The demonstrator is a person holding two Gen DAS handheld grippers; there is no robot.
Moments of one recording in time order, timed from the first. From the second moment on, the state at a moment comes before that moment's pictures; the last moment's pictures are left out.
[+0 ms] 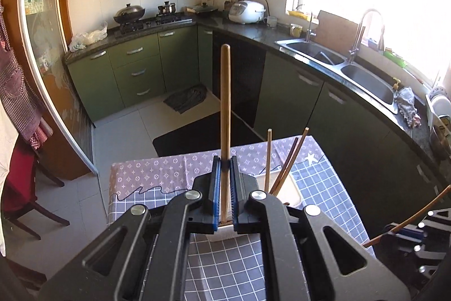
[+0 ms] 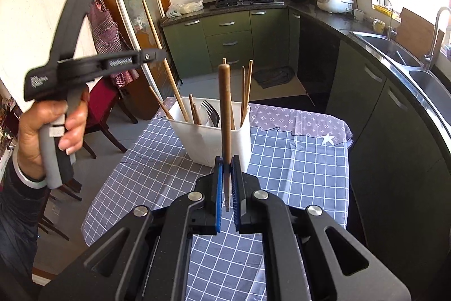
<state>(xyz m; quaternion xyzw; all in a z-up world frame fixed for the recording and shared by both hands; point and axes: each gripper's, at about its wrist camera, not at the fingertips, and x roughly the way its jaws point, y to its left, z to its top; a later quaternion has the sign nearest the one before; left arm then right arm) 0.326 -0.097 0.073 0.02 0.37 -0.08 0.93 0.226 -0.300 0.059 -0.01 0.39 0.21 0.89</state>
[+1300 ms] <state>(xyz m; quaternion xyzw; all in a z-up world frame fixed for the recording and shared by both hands) 0.104 -0.009 0.027 -0.01 0.21 -0.04 0.98 0.351 -0.243 0.042 0.02 0.39 0.19 0.90</state>
